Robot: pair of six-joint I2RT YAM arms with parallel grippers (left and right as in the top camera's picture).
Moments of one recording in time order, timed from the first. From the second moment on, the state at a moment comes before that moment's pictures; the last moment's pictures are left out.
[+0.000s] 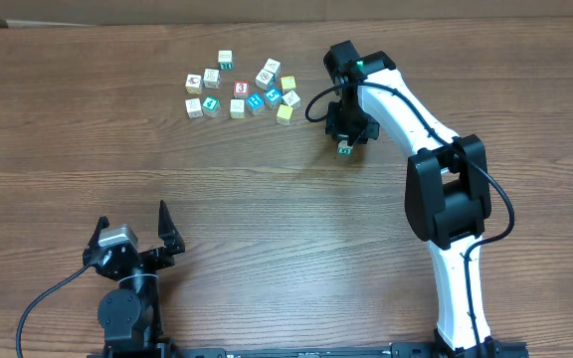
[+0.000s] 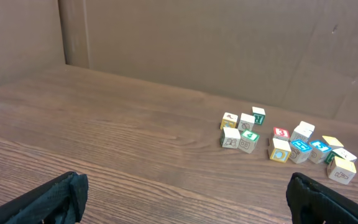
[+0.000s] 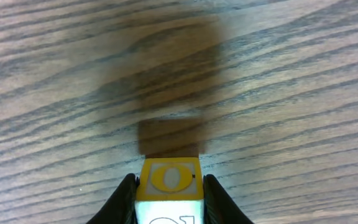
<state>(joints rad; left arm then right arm) 0.06 0.02 0.01 -0.06 -0.15 -0.15 0.35 2.37 2.01 -1.16 0.04 0.51</state>
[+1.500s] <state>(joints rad) 0.06 0.02 0.01 -0.06 -0.15 -0.15 0.34 2.37 2.09 -1.19 0.11 0.40</state>
